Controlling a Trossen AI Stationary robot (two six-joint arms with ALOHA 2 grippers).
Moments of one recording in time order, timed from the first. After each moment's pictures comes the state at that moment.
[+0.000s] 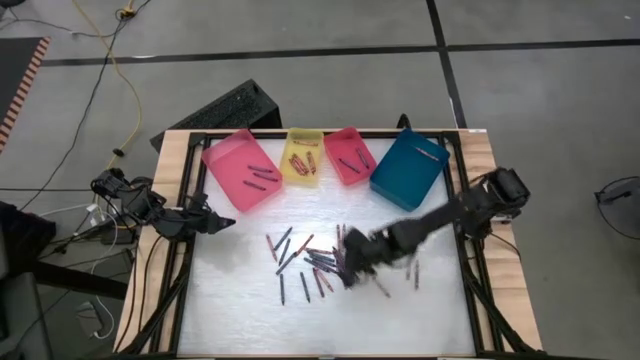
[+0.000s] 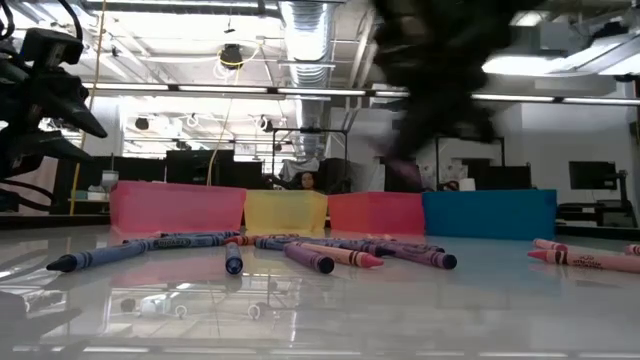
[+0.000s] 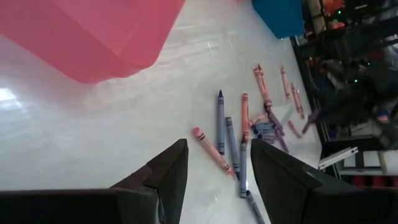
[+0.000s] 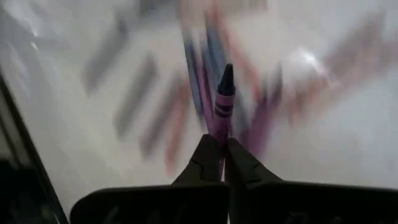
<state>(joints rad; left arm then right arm) -0.55 0.01 0.24 -0.80 -0.62 -1.48 0.30 1.62 1.10 -0.38 0.14 1.02</state>
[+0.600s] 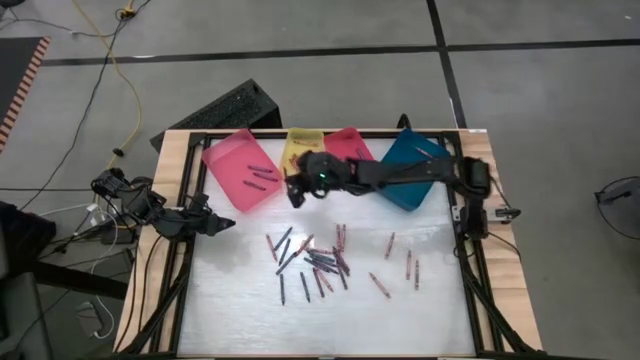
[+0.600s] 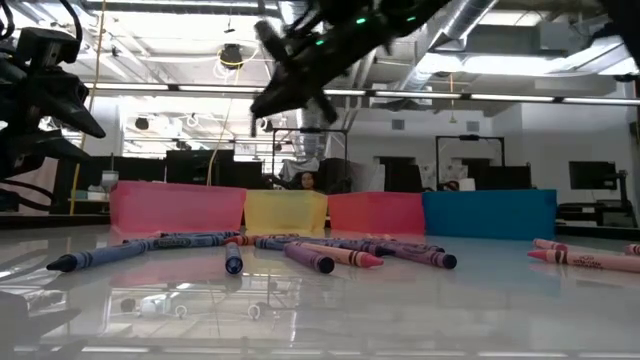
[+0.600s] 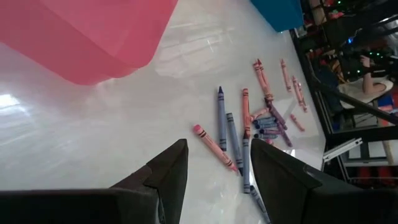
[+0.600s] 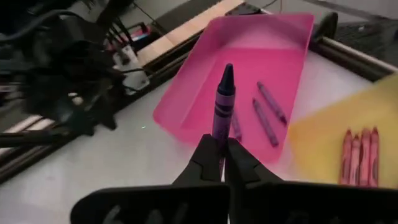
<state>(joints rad) -0.55 0.01 0.24 -0.79 -0.61 -1.43 -0.14 1.88 1.52 -0.07 0.13 0.45</state>
